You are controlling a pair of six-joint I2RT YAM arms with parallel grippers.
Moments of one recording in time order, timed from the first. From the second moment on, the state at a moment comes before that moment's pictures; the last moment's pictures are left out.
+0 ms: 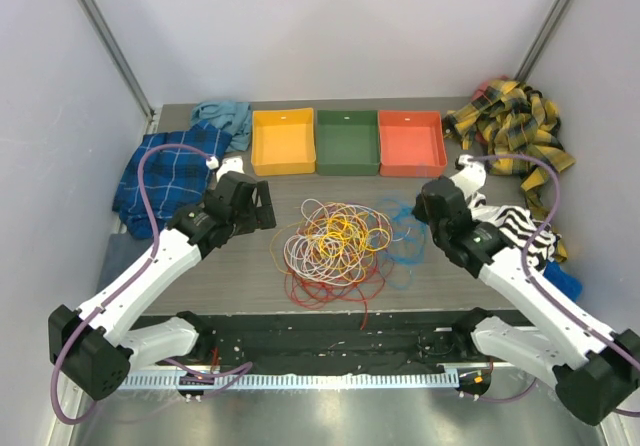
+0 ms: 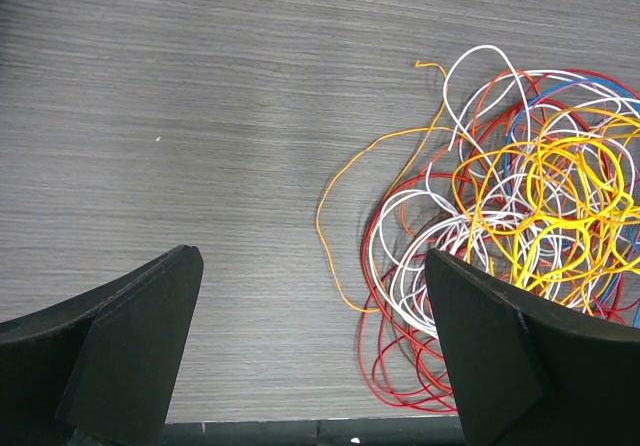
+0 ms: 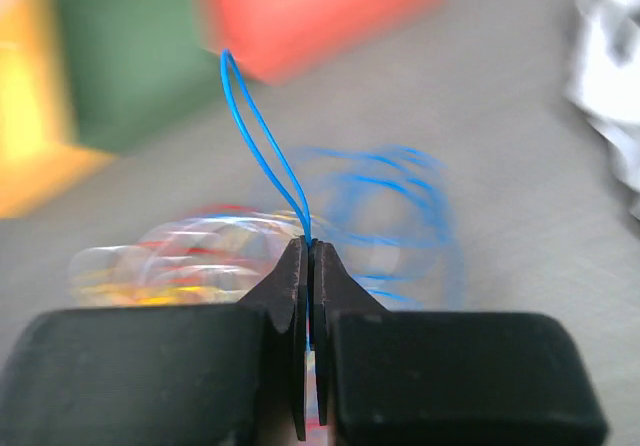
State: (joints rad) left arm -0.57 1.10 0.96 -0.70 -0.34 -0.60; right arm 0.51 0.96 0.73 -0.43 0.57 0.80
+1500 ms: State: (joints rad) left arm -0.57 0.91 0.83 -0.19 0.14 -0.76; right arm 0.67 0.91 0.89 -0.20 -0.04 0.59
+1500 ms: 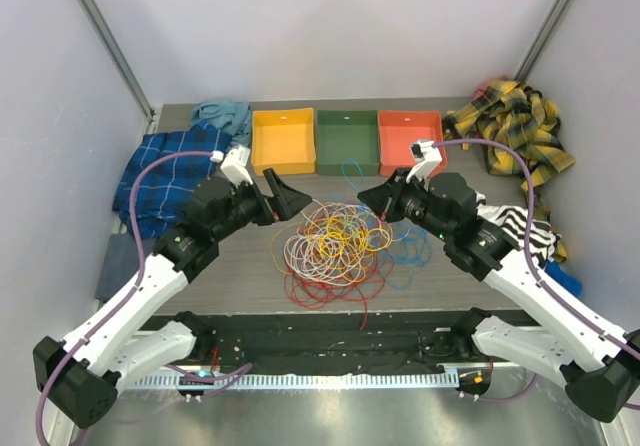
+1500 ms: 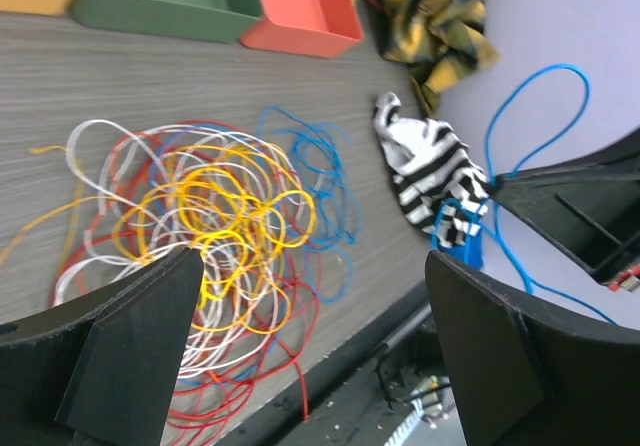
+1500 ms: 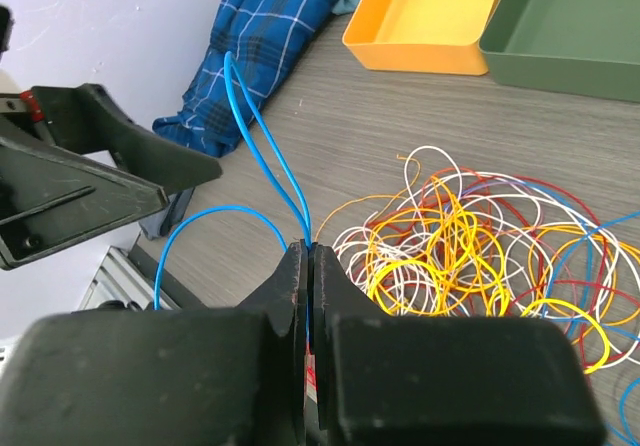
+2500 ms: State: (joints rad) left arm -0.77 1.09 0.88 -0.04 0.19 -0.79; right arm 0.67 0.98 0.84 -0.15 -0.10 0.59
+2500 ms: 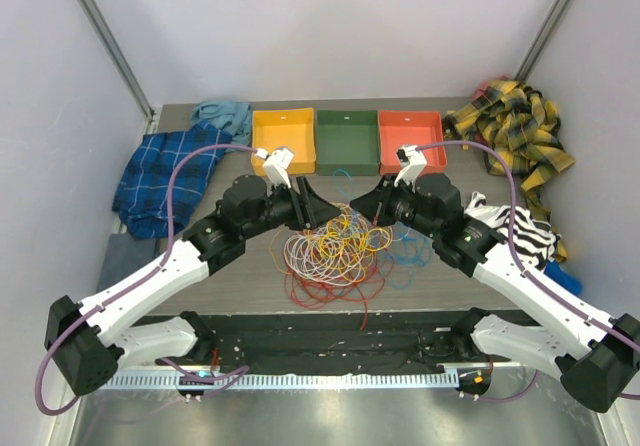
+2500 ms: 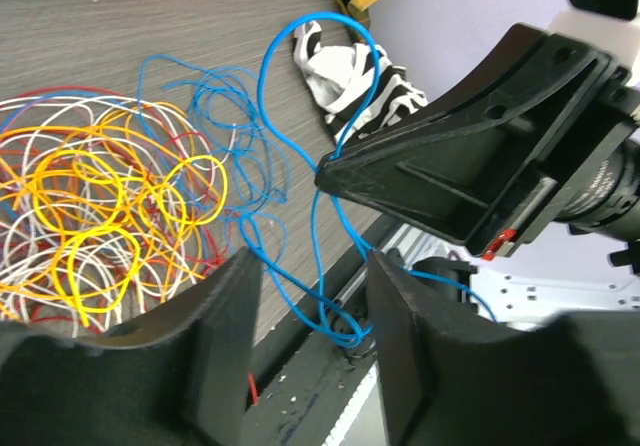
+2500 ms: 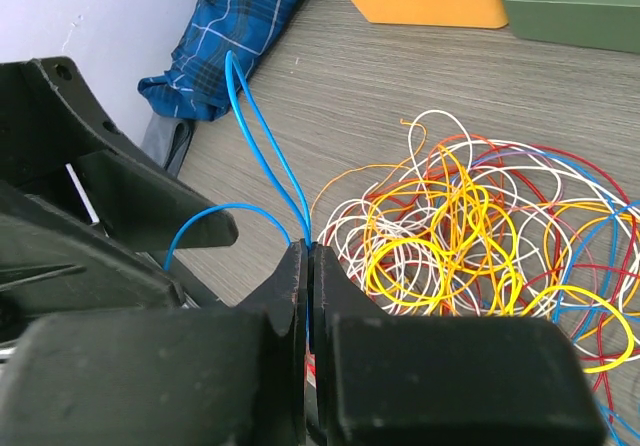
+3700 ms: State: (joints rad) left arm -0.77 1.13 1.34 -0.37 -0.10 -0.59; right arm 0.74 0.92 0.84 -0.12 -0.07 0.60
